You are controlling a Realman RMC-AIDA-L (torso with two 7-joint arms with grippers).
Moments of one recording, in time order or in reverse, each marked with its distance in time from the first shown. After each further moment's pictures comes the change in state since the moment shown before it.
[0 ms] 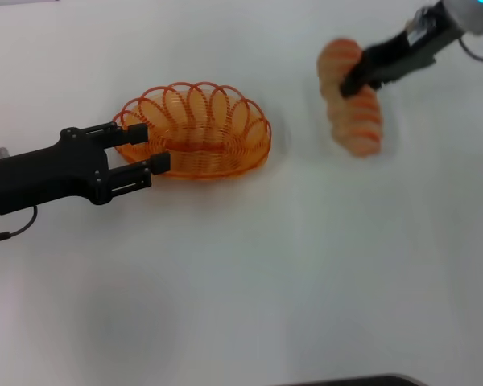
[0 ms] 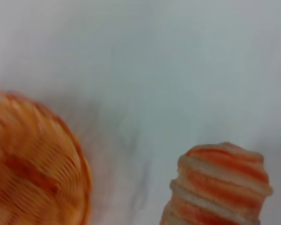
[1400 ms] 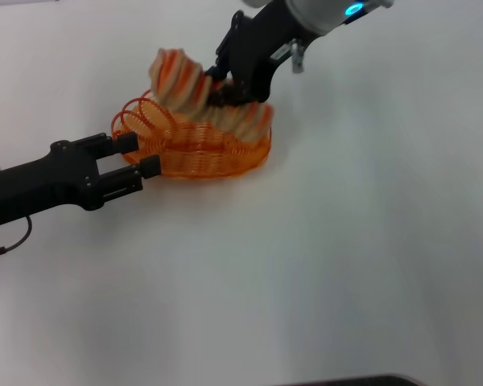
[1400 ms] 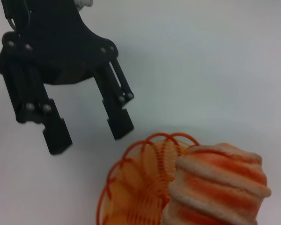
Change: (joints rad) left arm 0.032 -0.007 -0.038 -0.008 0.004 0.004 -0.066; right arm 0.133 0.108 -0.285 0.025 0.262 0.148 -1.001
